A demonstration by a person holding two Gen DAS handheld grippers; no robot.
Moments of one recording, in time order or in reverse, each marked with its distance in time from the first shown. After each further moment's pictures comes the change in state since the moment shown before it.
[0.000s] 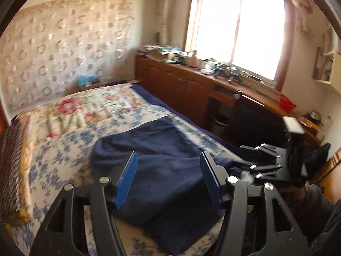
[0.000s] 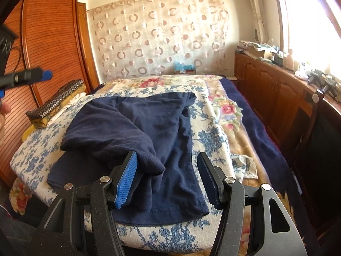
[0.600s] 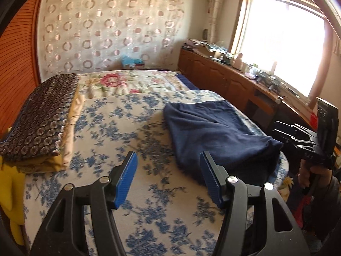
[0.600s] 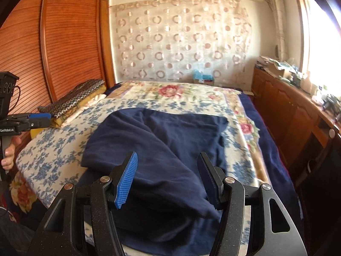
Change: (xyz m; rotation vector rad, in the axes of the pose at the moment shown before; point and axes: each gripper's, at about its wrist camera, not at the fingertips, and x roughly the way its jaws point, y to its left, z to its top) left arm -0.037 0.096 -0.080 -0.193 0.025 0.207; right arm 0.021 0.069 0.039 -0.140 -0.018 0.086
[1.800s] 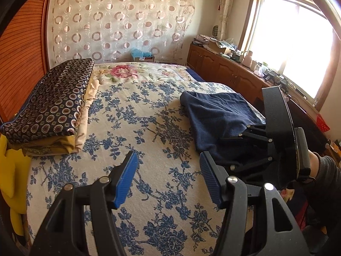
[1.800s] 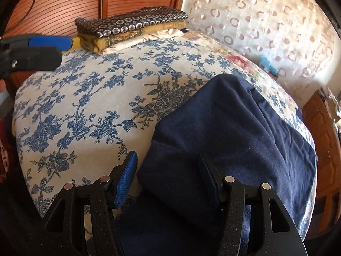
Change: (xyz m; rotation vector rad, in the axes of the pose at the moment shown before) left arm 0.003 0.029 -0.025 -0.037 0.036 0.021; right arm 0.142 0.144 -0.007 -0.445 0.332 0.181
